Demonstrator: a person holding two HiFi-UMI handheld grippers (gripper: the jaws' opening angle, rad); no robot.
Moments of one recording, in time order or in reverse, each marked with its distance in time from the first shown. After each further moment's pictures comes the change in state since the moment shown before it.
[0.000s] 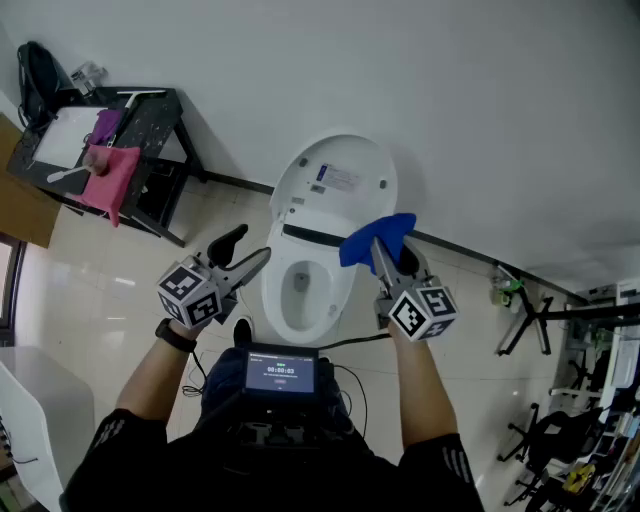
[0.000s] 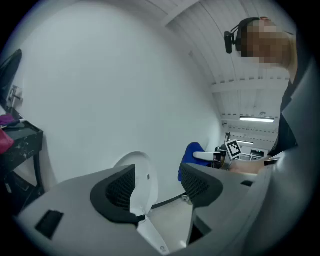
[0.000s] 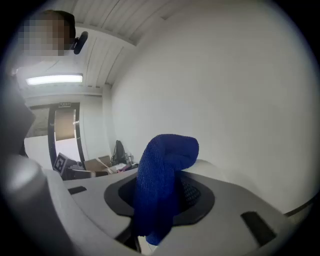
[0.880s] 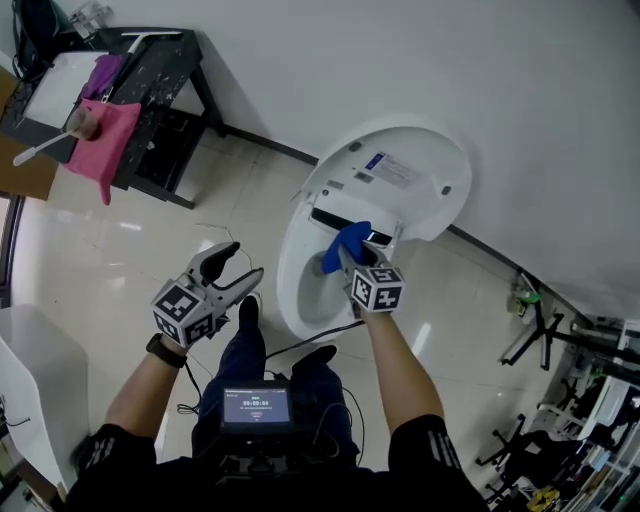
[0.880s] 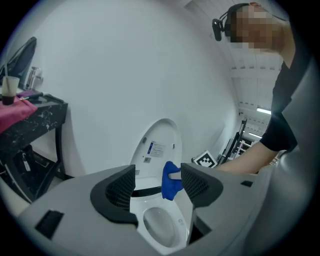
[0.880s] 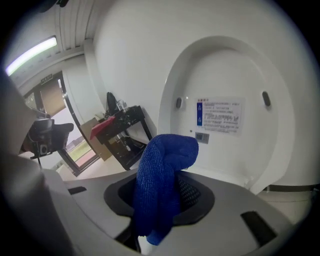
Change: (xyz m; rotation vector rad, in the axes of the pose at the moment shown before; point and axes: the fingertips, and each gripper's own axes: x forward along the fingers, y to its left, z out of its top) left arm -0.017 0.128 -0.130 -0.049 0.194 0.111; right arm 0.187 -0.037 -0.309 0.037 0.518 0.030
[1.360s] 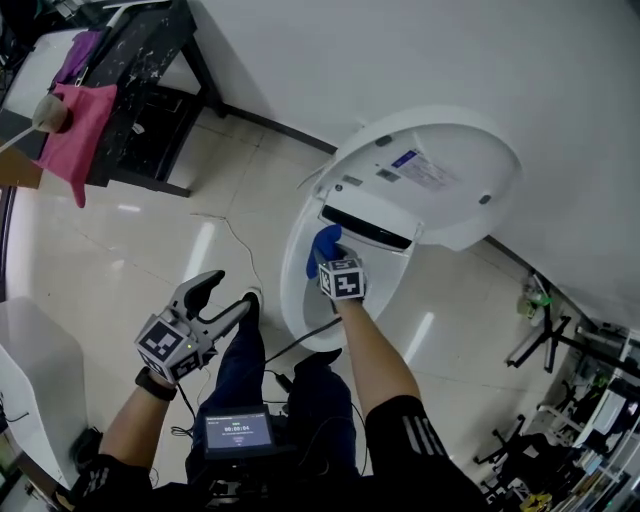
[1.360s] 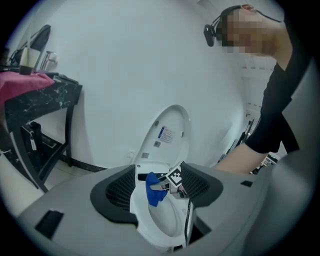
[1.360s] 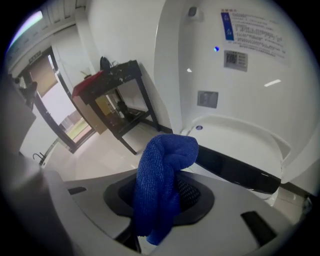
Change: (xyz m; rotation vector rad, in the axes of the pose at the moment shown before) left arm -0.006 0.046 -0.086 -0.100 0.041 0.061; right arm 0.165 -0.011 -0.148 -0.076 0.305 -0.025
